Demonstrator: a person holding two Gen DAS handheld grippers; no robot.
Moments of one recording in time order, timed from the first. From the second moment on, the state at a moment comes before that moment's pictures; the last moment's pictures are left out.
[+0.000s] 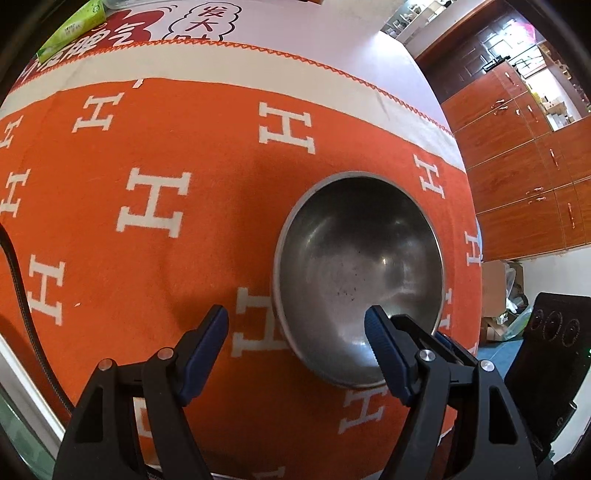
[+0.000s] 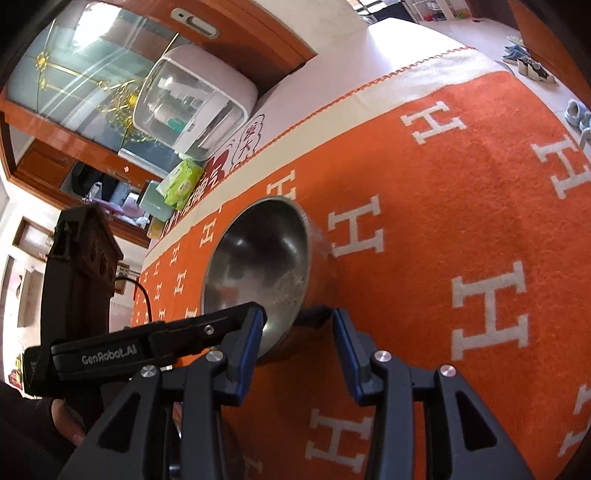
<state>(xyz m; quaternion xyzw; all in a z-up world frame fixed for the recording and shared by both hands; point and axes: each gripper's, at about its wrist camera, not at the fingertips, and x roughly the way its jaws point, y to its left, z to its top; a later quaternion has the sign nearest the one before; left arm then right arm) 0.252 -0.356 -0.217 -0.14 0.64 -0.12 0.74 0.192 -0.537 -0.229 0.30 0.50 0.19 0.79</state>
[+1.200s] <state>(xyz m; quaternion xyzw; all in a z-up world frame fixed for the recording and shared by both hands) 0.247 -0.359 -0.216 -0.18 0.64 -0.14 0.73 0.186 -0.546 -0.236 0.33 0.50 0.19 0.77</state>
